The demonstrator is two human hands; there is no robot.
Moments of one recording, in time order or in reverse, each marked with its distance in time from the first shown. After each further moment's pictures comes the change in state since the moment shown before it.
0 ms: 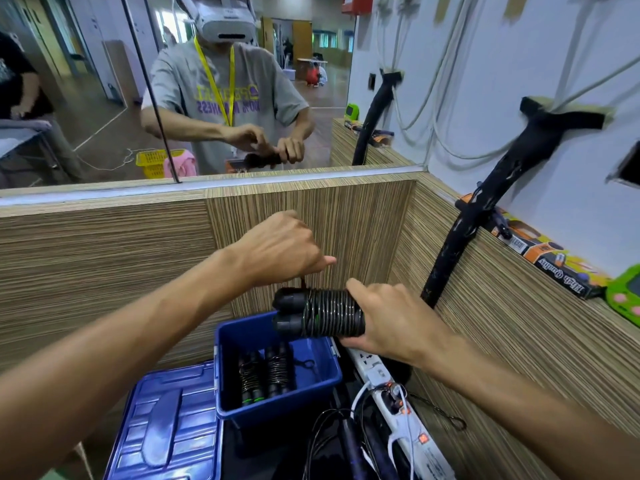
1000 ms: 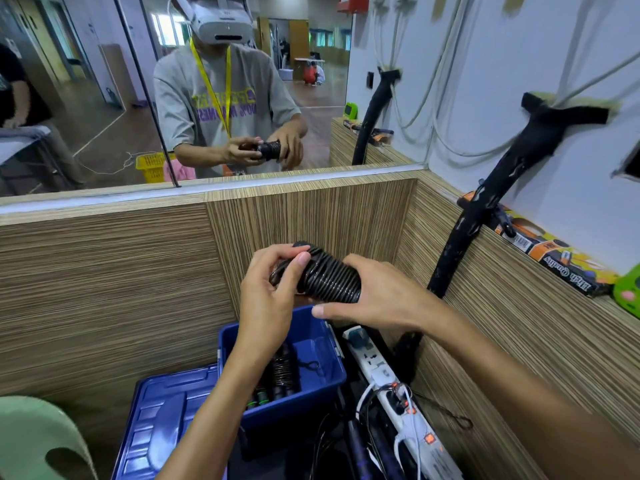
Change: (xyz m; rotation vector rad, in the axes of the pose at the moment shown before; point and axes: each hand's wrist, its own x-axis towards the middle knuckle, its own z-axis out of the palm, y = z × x) left_hand -0.031 0.079 0.041 -1.587 0.883 -0.959; right_hand 0.027 -0.002 -0.021 0.457 -0.084 0.180
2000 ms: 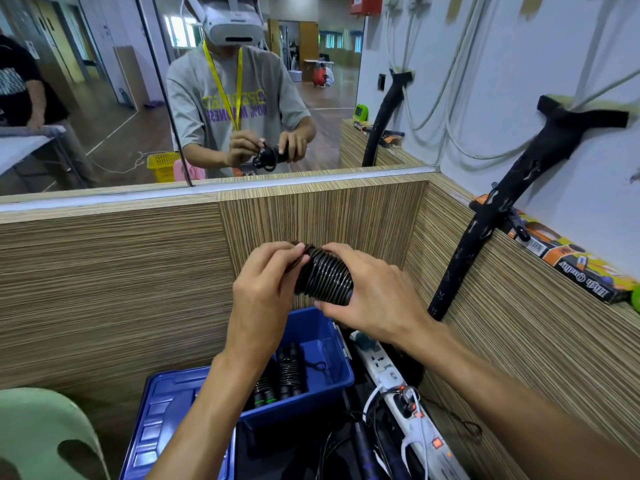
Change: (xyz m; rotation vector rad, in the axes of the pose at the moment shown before) left_hand 0.002 0.005 -0.020 0.615 0.104 0.573; right_hand 0.009 -0.006 0.029 -0.165 0.332 -0.204
